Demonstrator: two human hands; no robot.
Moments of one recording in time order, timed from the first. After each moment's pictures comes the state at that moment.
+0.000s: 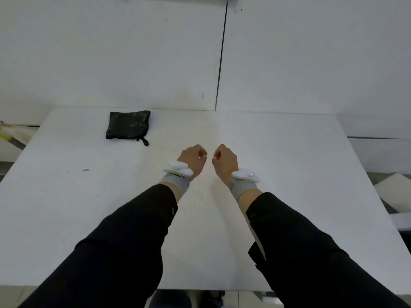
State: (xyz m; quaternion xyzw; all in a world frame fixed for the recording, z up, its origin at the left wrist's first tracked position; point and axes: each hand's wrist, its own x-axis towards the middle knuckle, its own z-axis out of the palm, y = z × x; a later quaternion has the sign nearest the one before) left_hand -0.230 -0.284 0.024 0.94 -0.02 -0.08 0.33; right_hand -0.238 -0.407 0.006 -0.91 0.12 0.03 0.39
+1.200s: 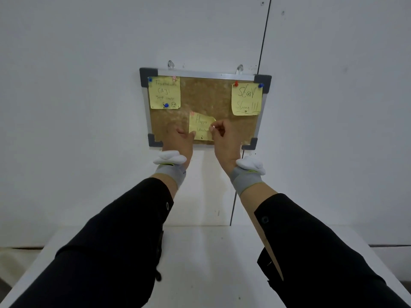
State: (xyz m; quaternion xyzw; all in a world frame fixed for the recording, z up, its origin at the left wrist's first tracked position) left_hand 0.037 -0.220 0.281 0.79 0.03 0.28 0.55; right_hand 0.001 -0.337 0.300 -0.75 -0.04 -0.32 0.58
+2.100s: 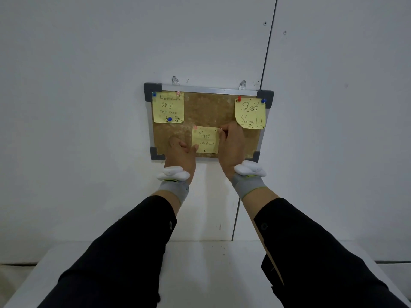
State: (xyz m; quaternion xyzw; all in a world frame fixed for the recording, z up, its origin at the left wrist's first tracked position) left_hand 0.043 -0.218 0.273 0.79 0.01 0.29 0.54; right_hand 0.017 -0.340 0.319 -0.81 -0.01 -0.41 0.42
